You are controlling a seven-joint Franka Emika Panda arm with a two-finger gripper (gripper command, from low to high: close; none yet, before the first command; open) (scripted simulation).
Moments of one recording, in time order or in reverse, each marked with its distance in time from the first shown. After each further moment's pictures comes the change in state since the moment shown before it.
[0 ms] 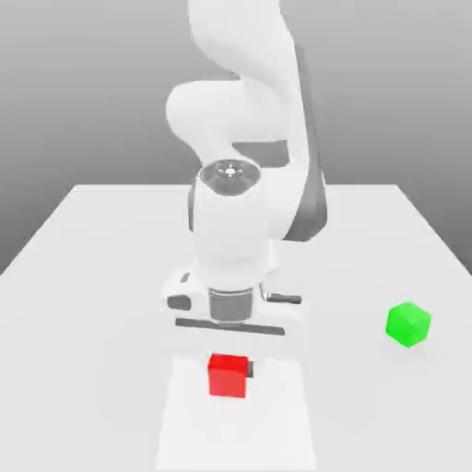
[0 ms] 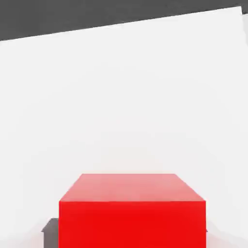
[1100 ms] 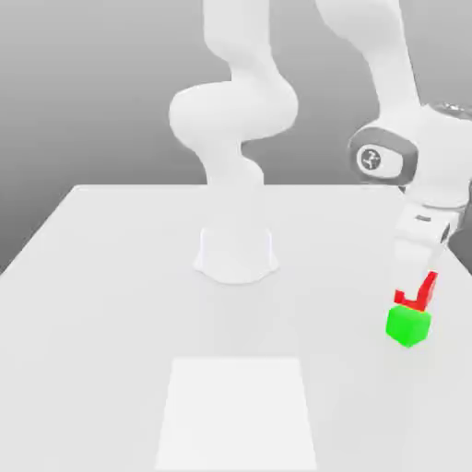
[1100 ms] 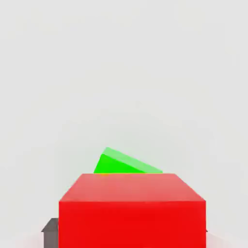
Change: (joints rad) arm 0.587 0.032 0.324 -0.024 -0.099 0.050 -0.103
